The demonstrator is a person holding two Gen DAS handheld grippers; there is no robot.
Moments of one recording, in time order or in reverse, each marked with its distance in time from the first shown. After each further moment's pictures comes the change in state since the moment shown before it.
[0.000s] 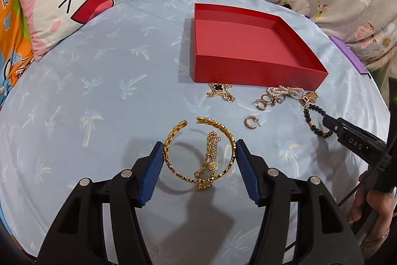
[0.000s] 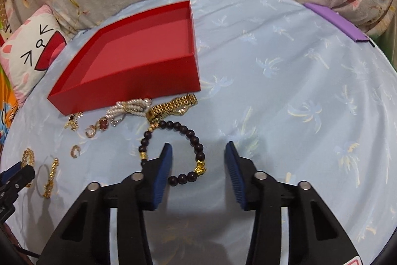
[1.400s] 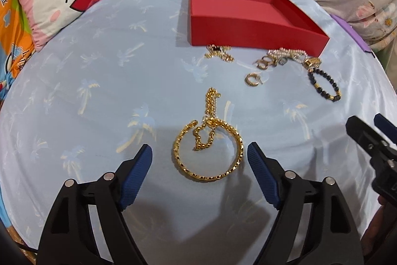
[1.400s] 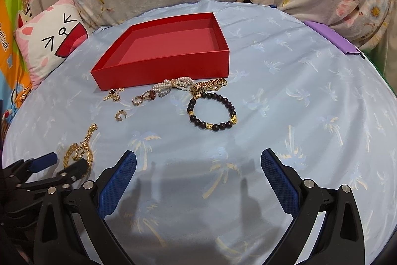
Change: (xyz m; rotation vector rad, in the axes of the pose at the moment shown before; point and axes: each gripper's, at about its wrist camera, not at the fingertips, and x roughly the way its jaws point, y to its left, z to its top) left arm 0.011 -0.010 -0.038 0.046 0.077 0.041; right arm -0.070 0.044 -0.051 -0.068 -0.074 -0.011
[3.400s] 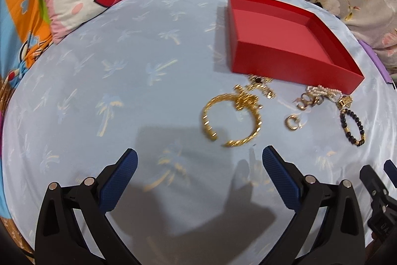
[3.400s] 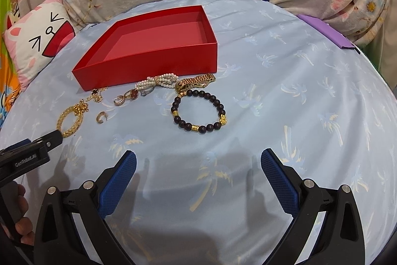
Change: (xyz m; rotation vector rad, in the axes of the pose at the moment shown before) left arm 0.012 0.027 0.035 -0.120 -0.035 0.092; right arm 0.020 -0.008 0.006 0.026 0.027 -0.051
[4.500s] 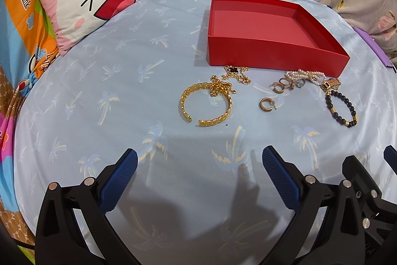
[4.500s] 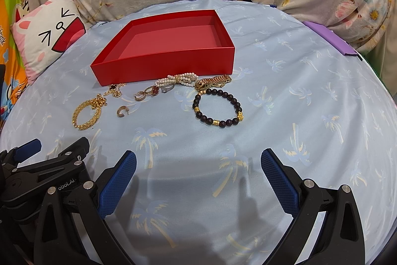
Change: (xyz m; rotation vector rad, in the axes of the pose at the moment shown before) left arm -0.027 -0.031 -0.023 0.056 -0.035 0.065; right arm -0.020 0.025 -0.008 -0.042 -0.014 0.007
